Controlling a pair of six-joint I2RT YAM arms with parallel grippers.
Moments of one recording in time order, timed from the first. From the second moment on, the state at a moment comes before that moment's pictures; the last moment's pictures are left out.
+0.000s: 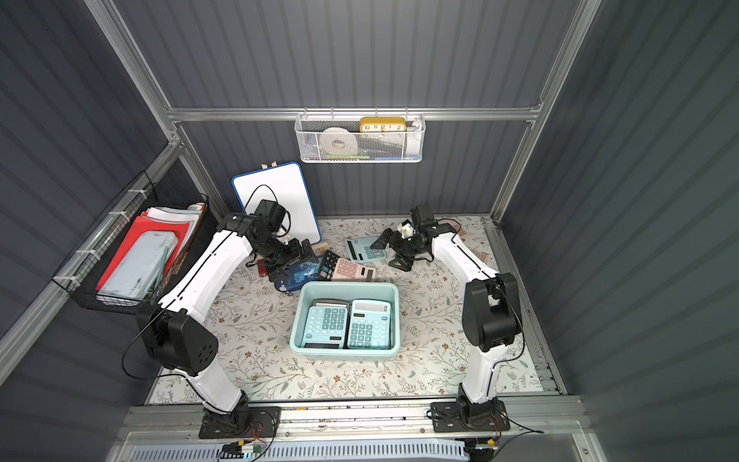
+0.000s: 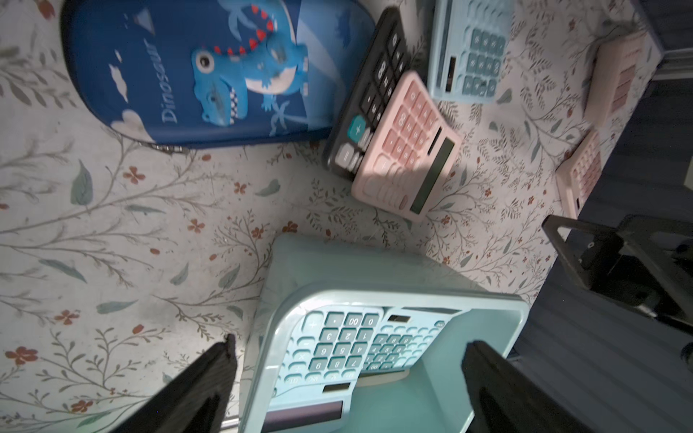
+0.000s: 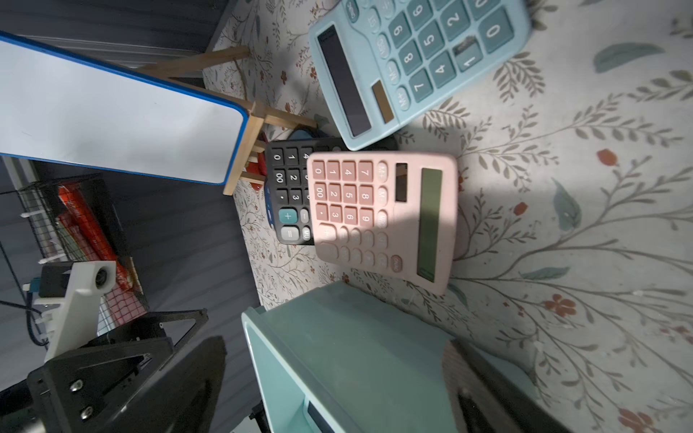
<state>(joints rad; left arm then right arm) -0.31 1.77 1.81 -1.27 0.30 -0.62 0.25 1.90 1.60 -0.66 -0.71 0.75</state>
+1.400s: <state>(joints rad) -0.27 2.21 1.88 -1.00 0.47 -0.48 0.26 2.10 1.67 -0.45 -0.92 0.99</state>
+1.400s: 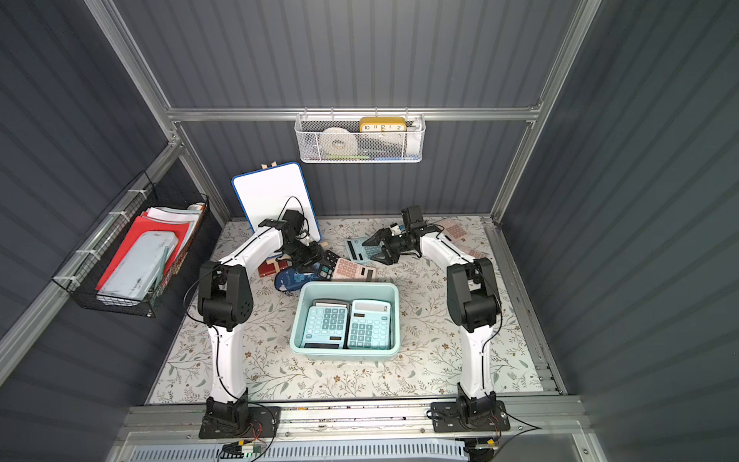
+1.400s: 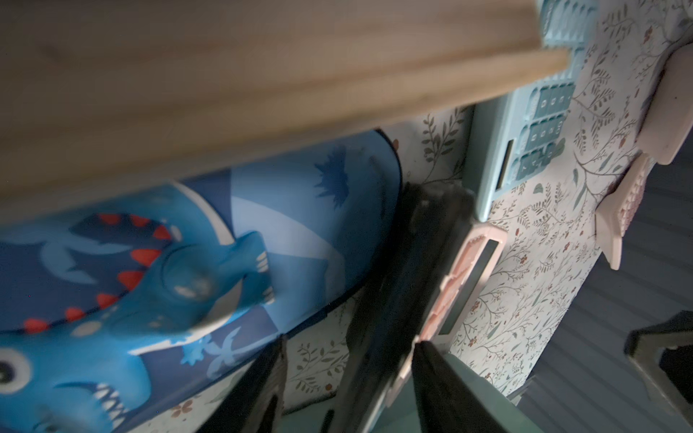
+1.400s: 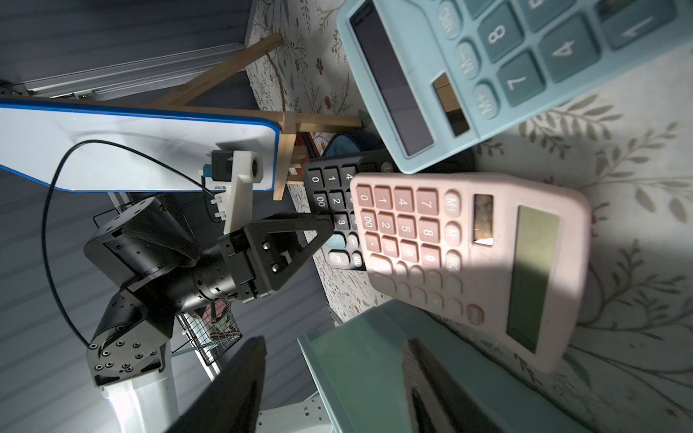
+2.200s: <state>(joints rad) -0.31 2.22 2.00 -1.05 0.44 -0.44 0.26 2.09 1.66 -0.46 -0.92 0.97</state>
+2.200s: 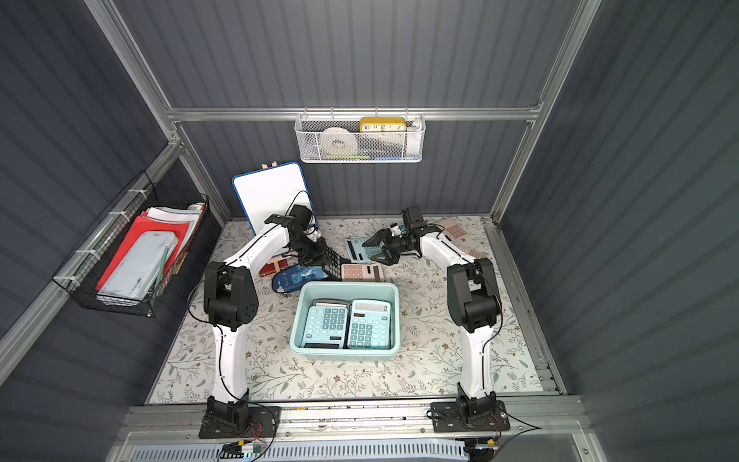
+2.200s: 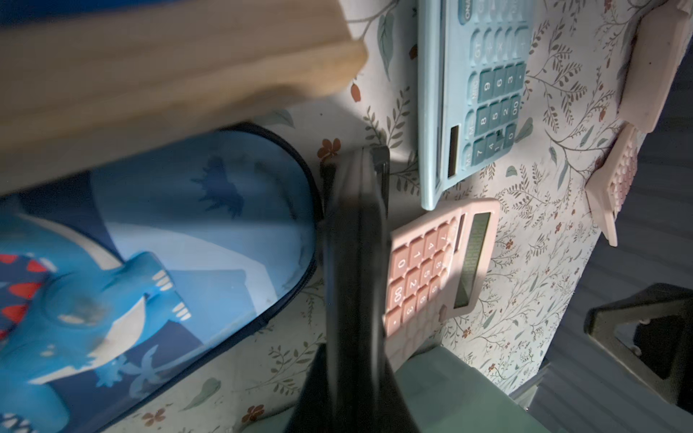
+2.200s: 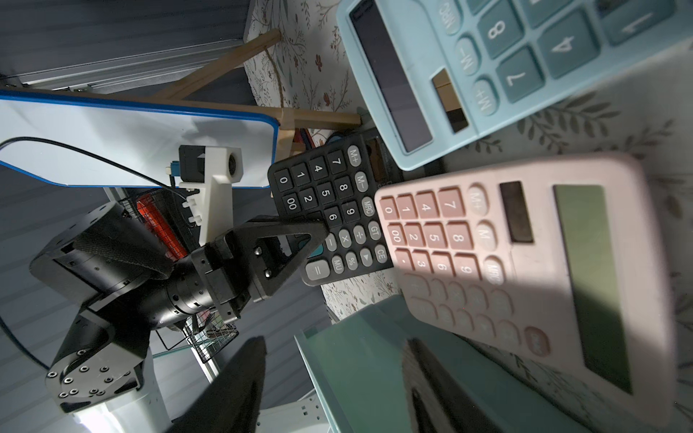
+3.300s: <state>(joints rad) -0.31 2.11 2.15 -1.01 0.83 -0.56 0.16 1.89 1.56 -0.49 -0.90 0.94</state>
